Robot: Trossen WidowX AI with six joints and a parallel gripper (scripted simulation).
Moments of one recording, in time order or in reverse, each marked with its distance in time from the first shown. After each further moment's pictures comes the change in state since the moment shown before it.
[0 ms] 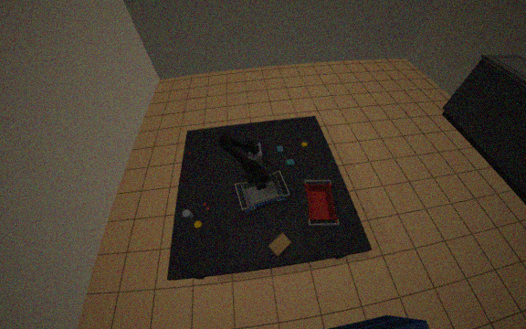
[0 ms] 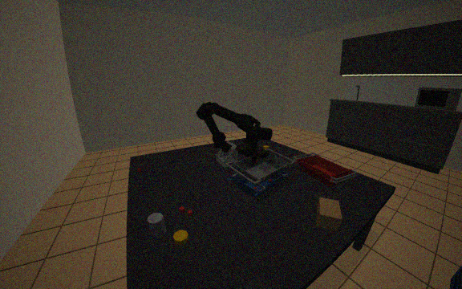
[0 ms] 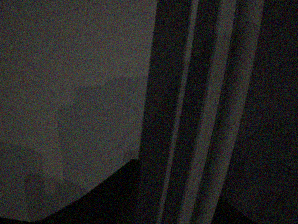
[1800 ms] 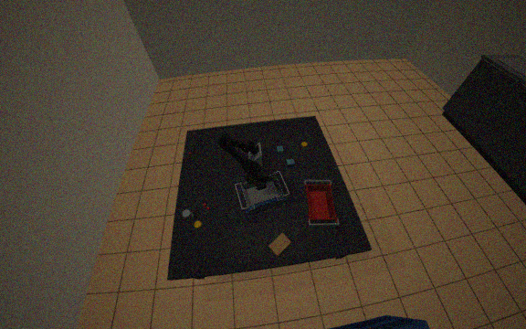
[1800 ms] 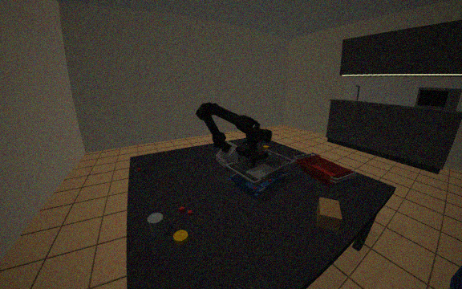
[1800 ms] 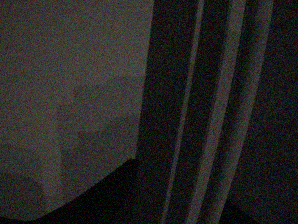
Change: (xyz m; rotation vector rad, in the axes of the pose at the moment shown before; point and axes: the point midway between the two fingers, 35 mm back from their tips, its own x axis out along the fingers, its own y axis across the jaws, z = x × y) arm 0.008 -0.001 0.000 0.001 0.001 0.004
